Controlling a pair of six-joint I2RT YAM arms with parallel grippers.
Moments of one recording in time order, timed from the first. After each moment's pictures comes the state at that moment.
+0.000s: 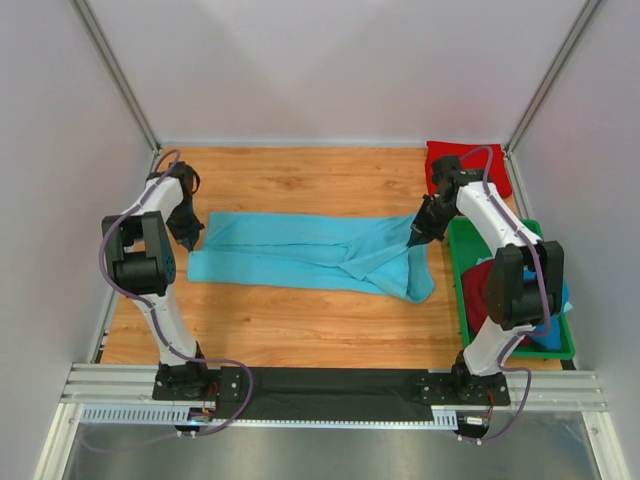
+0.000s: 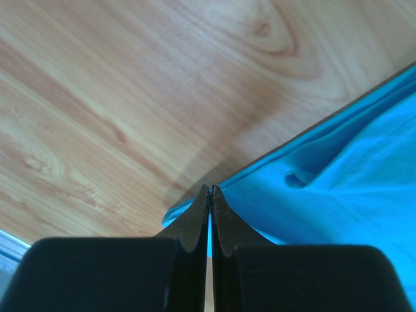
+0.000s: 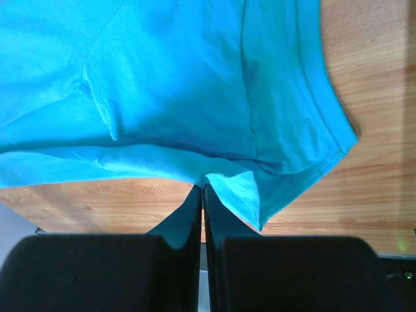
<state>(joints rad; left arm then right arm) 0.12 1.94 1.45 -0.98 -0.28 -0.51 0.14 1.72 1.42 -1.04 -0.22 0.66</state>
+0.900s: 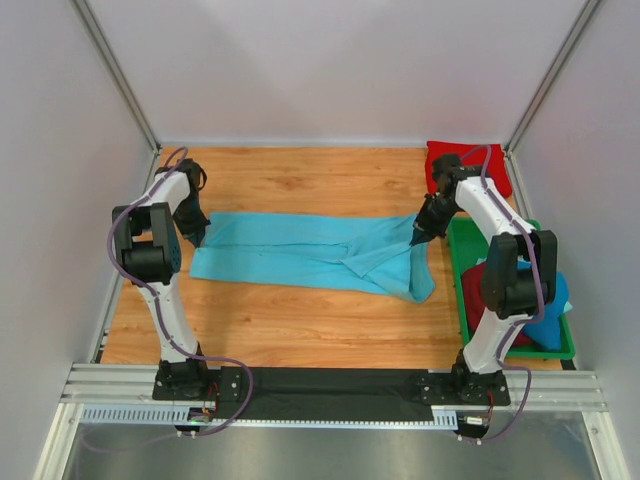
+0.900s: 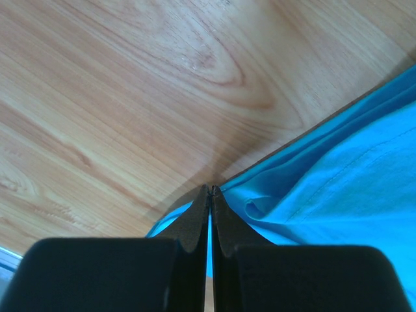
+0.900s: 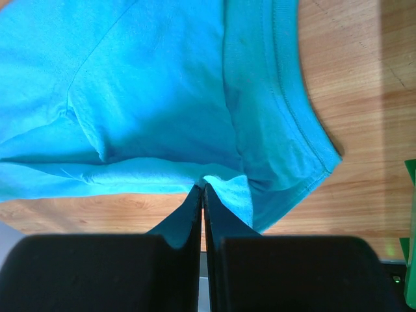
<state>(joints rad) 0.09 2.08 1.58 -1.00 -0.26 -0.51 0.11 1.81 1.47 -1.04 -0.19 0.63</state>
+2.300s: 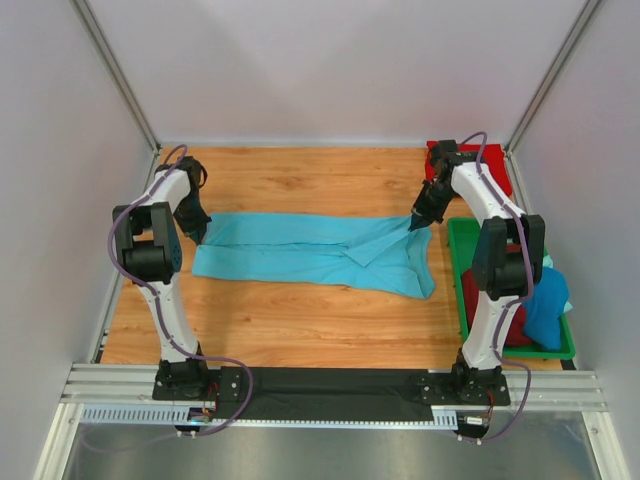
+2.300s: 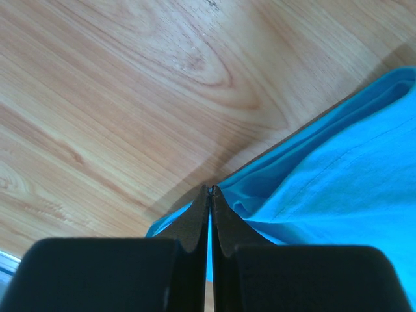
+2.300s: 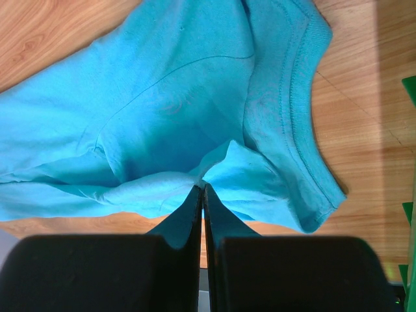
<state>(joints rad) 0.09 2.09 1.61 -1.02 -0.24 -0.55 0.09 1.98 1.68 -1.07 -0.18 0.61</state>
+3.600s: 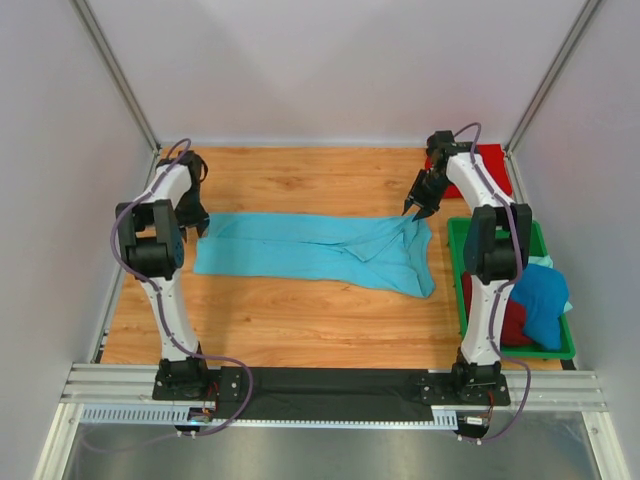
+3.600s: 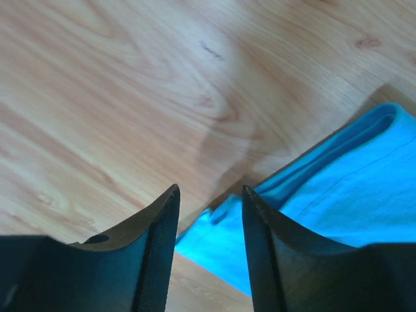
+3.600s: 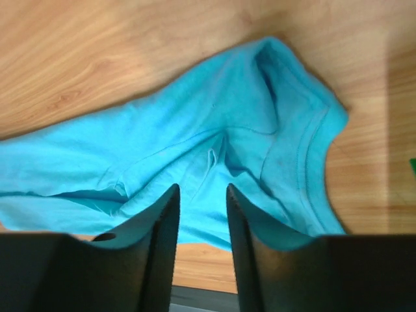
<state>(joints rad) 0.08 2.16 1.71 -1.05 -0.29 -0.48 0.08 2.13 1.85 -1.07 -0.20 0.60</state>
